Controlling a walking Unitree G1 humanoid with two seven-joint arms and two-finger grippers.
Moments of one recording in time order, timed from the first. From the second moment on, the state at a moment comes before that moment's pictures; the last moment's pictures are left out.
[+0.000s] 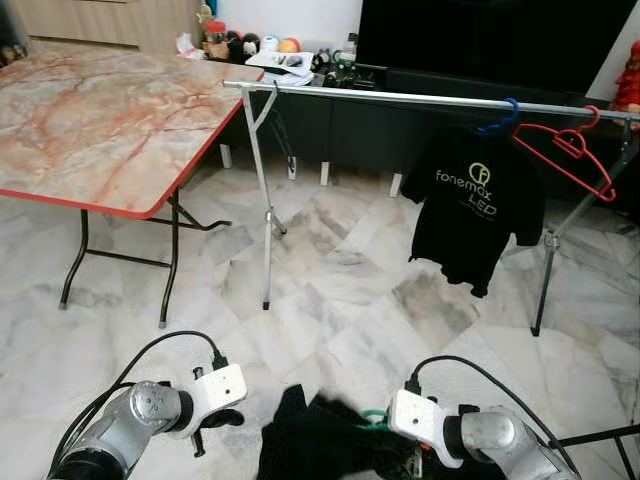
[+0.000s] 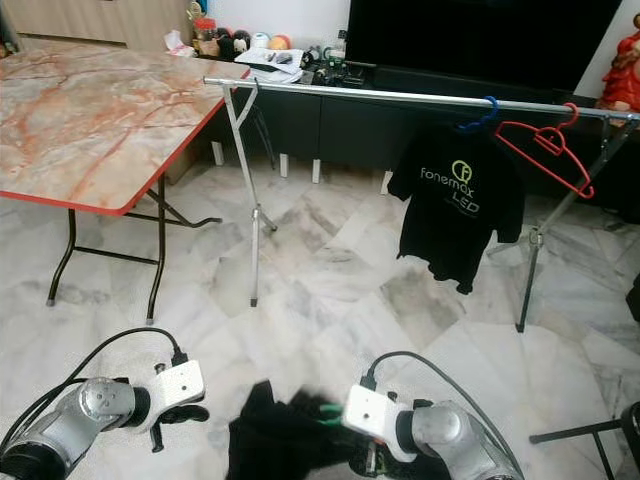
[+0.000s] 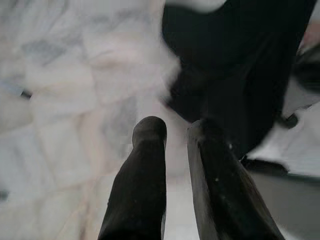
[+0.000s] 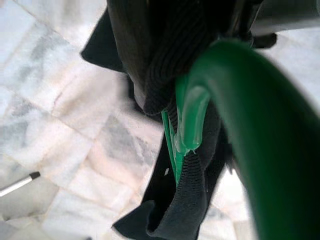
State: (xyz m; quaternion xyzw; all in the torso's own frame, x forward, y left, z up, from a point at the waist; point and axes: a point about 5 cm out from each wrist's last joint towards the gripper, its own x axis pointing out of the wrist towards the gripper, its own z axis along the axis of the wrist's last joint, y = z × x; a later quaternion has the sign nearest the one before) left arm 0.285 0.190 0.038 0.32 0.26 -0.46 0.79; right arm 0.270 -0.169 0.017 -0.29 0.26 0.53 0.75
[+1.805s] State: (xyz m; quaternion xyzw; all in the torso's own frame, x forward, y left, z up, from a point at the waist) left arm 0.280 0.145 0.073 0.20 0.22 -0.59 0.75; right arm 0.286 -0.133 0.042 -0.26 0.16 0.59 0.75
